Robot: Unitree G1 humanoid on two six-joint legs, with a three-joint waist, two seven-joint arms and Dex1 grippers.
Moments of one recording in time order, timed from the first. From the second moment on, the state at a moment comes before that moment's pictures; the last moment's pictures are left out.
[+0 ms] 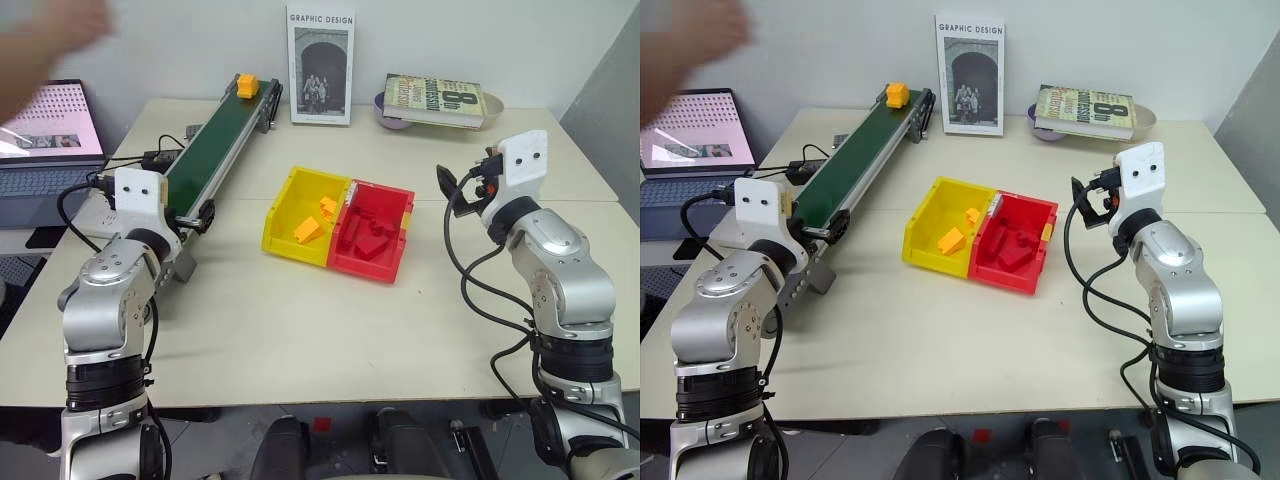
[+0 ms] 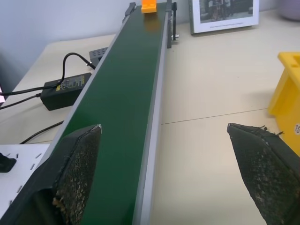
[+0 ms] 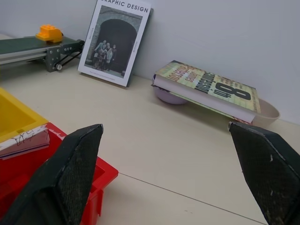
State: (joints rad) left arm -0.42 0.55 0.30 -0.13 -0.27 0.67 -0.28; right arm -0.56 -0.41 -0.11 -0.26 0.18 0.65 0.24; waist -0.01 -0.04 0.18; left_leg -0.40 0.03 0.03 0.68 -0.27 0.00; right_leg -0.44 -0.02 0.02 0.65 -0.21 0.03
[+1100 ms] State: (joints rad) left arm -0.51 0.64 0.43 0.09 -0.31 0.57 -0.35; right arm -0.71 -0.43 -0.03 -0.20 0.36 0.62 0.60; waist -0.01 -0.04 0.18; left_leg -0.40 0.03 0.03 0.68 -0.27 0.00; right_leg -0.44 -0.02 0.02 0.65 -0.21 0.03
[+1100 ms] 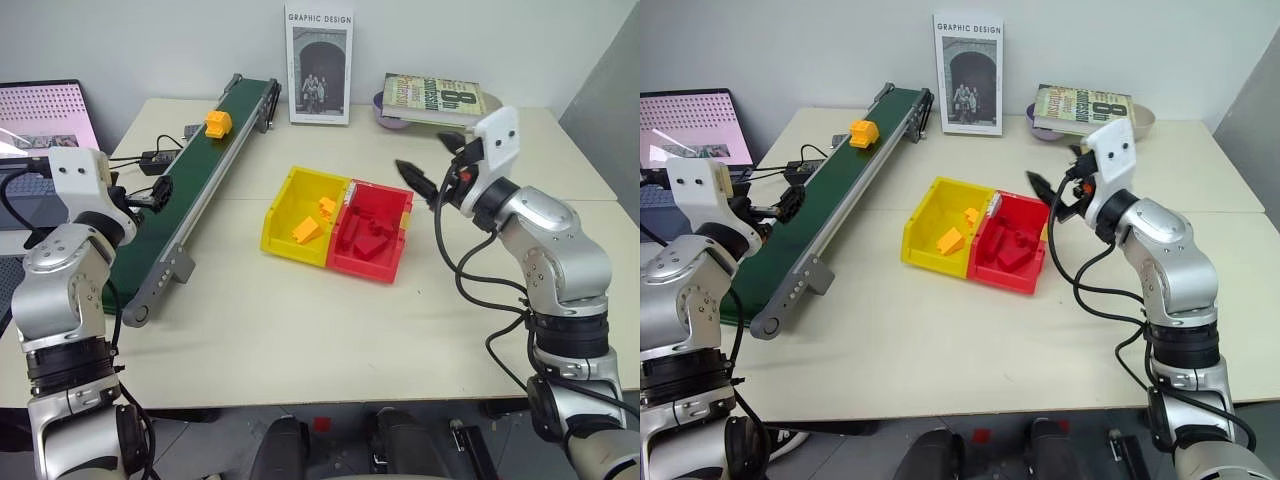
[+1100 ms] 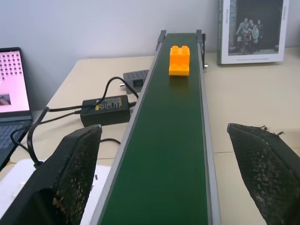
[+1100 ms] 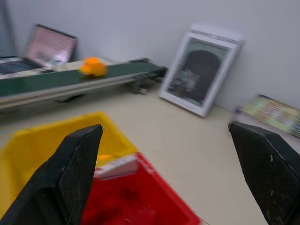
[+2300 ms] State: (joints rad) left arm -0.64 0.68 0.29 0.40 -0.26 0.45 -0.49; right arm -0.74 -0.47 0.06 -0.36 0.63 0.79 0.84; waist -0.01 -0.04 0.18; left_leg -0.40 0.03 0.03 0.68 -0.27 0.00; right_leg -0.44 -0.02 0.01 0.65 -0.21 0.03
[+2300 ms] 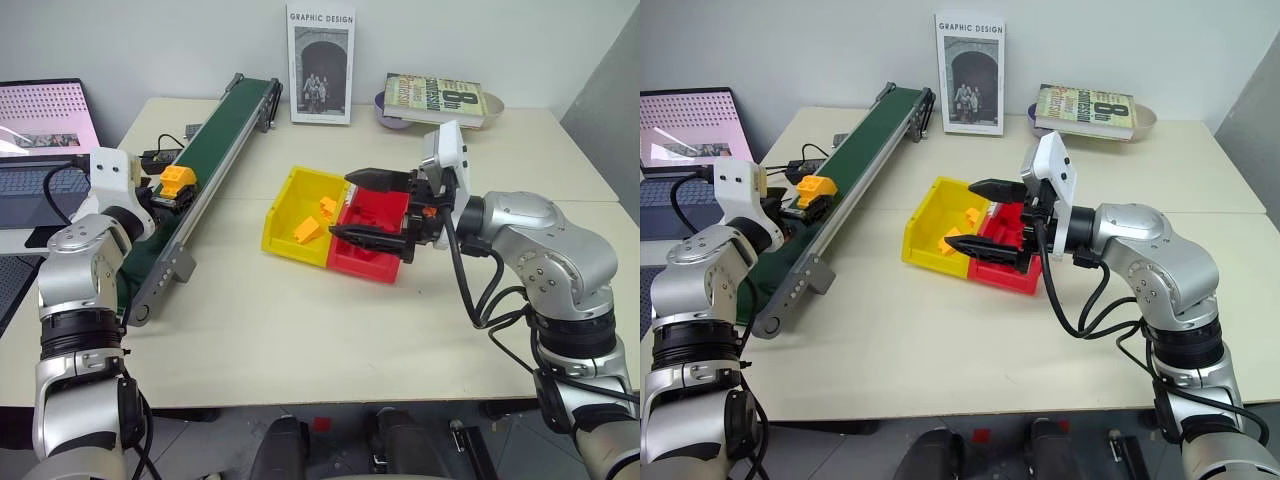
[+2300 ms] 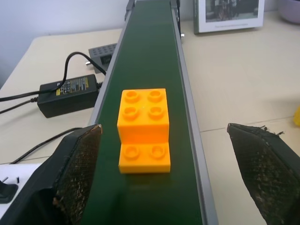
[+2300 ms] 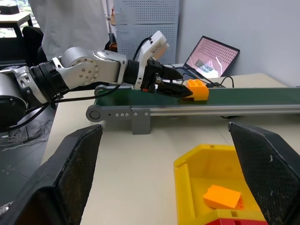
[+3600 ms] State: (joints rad) left arm -0.77 0.61 0.00 0.10 -0.37 0.66 -0.73; right arm -0.58 -0.58 0.06 -0.56 0.46 0.89 0.53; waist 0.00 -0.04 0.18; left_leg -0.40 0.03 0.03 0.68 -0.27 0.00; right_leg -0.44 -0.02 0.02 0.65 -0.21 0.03
